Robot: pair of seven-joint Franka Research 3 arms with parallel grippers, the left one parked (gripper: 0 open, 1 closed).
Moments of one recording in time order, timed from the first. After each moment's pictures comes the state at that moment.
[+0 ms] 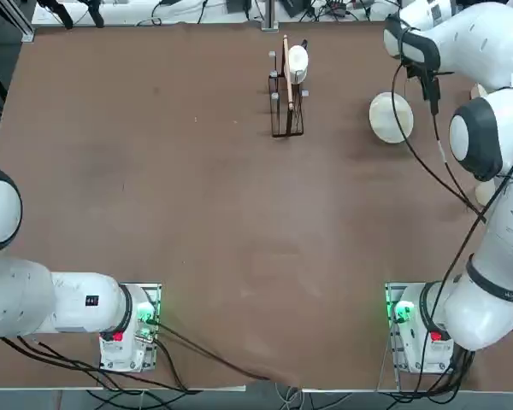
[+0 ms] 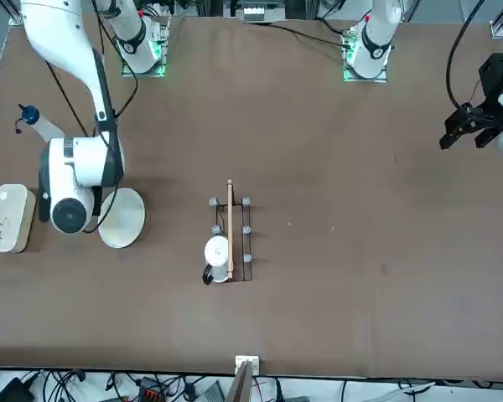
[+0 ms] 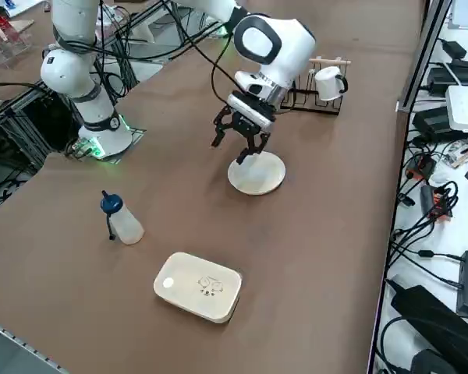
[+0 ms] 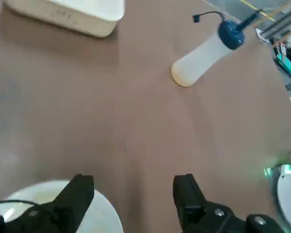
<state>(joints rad) 0.44 0.57 -0.42 -1.62 -0.23 1.64 1.57</state>
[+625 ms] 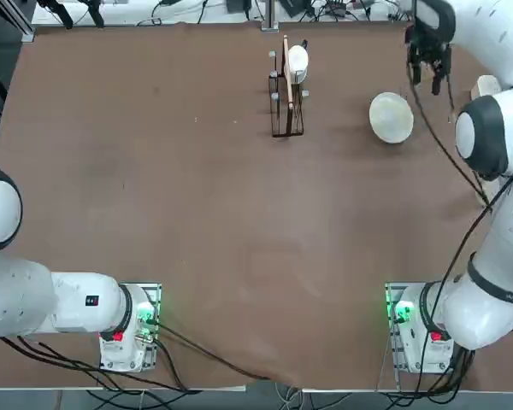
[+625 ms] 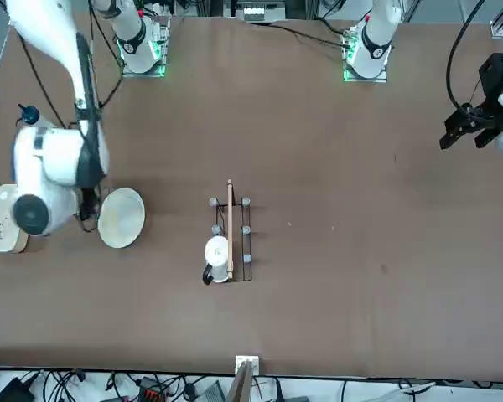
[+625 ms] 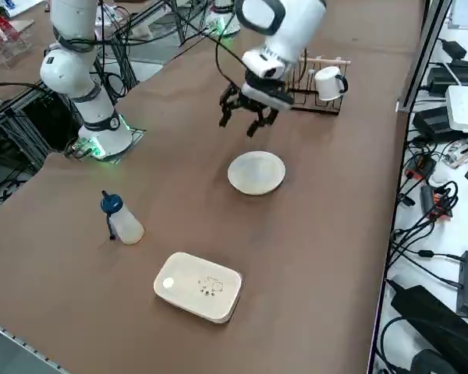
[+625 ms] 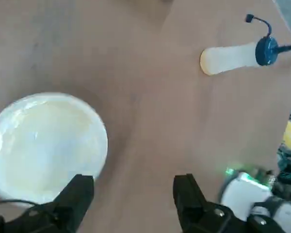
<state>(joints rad) 0.41 0.53 -0.45 -1.41 -0.02 1.43 1.02</state>
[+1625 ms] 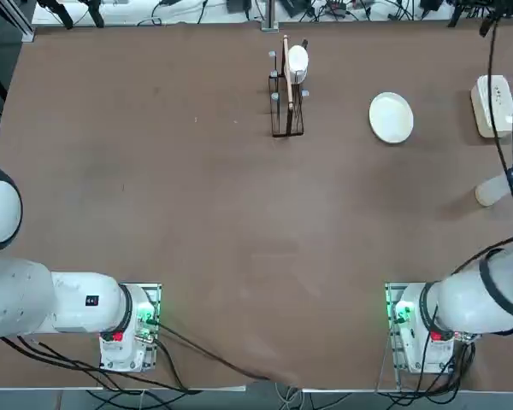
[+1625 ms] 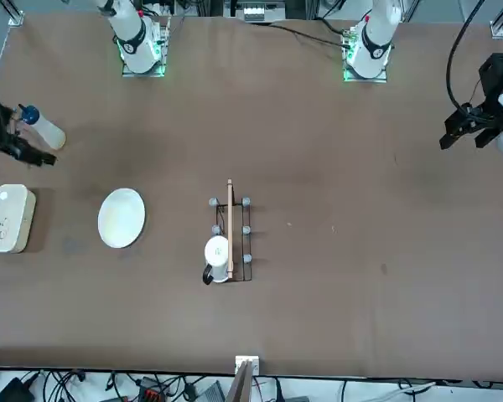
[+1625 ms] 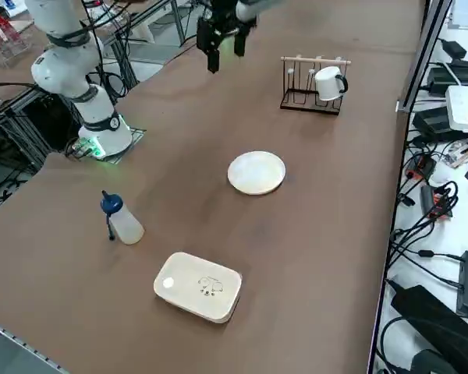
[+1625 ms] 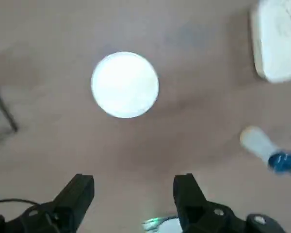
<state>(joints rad) 0.04 0.18 -0.12 -1.38 0.05 1.39 0.14</state>
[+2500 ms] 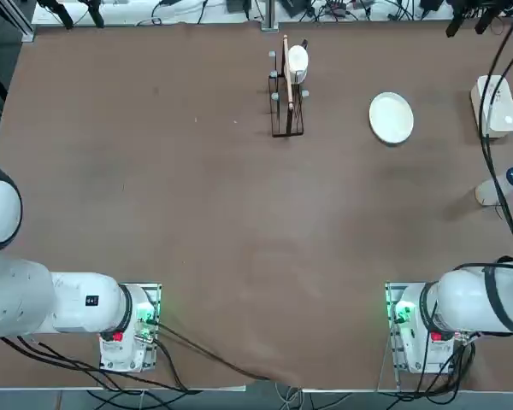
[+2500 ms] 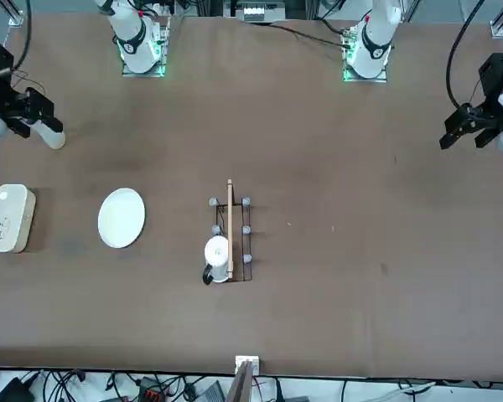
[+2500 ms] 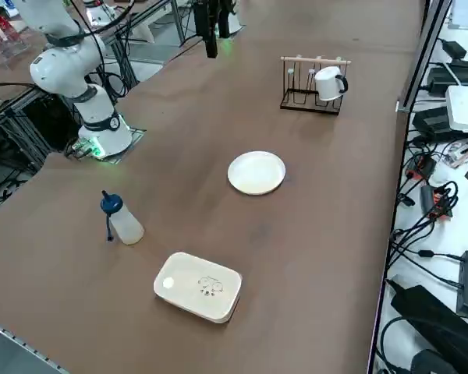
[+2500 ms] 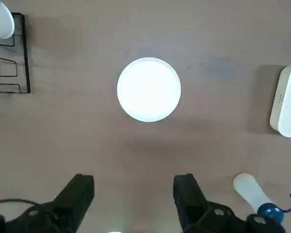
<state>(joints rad) -0.01 -0.04 -0.01 -1.68 0.04 1.58 -0.09</state>
